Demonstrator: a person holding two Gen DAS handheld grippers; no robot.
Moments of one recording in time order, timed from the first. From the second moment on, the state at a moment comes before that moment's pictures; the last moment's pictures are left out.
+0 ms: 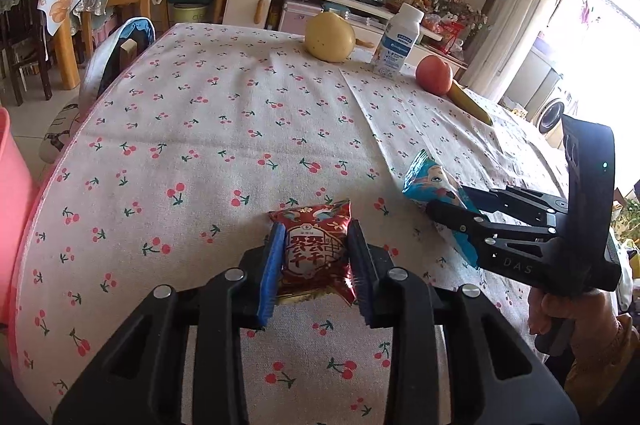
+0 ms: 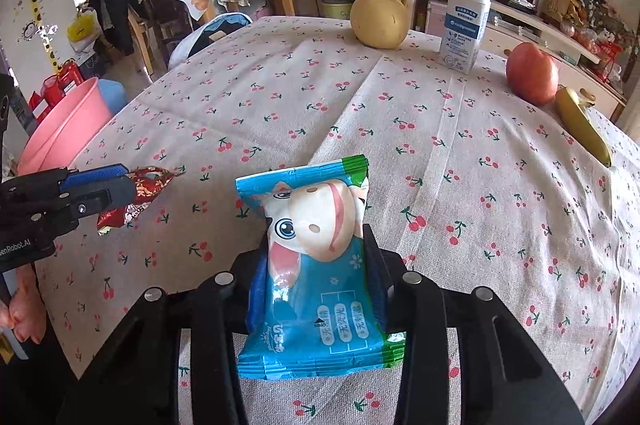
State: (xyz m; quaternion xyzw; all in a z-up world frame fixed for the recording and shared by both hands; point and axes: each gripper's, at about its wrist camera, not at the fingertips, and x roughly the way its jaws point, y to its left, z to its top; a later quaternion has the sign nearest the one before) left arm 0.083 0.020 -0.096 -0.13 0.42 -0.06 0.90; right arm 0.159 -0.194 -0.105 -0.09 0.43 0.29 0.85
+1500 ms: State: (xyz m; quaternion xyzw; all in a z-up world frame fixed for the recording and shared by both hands) left arm 0.053 0.064 -0.080 -0.16 0.40 -0.05 0.90; right arm 0.120 -0.153 -0.068 -0.04 0.41 0.31 0.86
